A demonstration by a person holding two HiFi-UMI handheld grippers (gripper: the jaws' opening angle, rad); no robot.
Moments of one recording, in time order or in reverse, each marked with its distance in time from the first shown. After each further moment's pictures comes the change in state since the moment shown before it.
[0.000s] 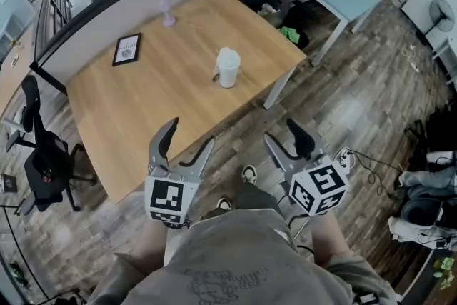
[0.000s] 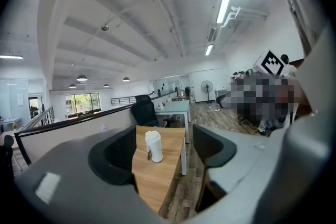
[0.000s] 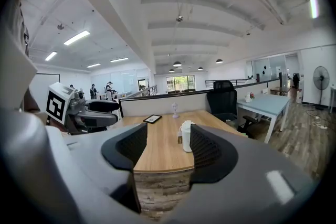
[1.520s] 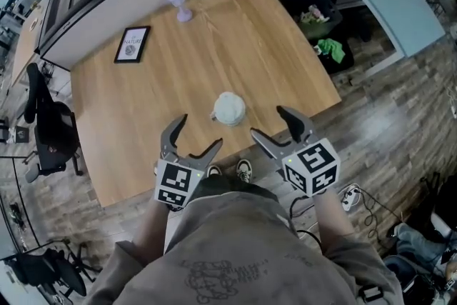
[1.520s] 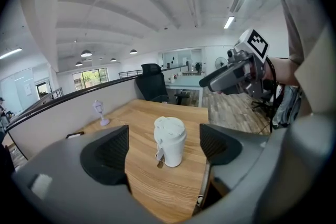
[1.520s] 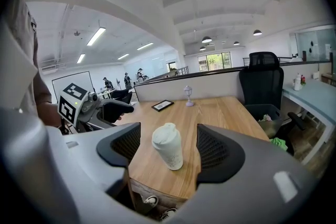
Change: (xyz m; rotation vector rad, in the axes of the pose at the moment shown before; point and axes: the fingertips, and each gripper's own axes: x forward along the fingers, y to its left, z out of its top) left arm 0.258 0.069 -0.079 -0.072 0.316 0.089; right arm 0.259 -0.167 0.008 -0.069 0.225 0.431
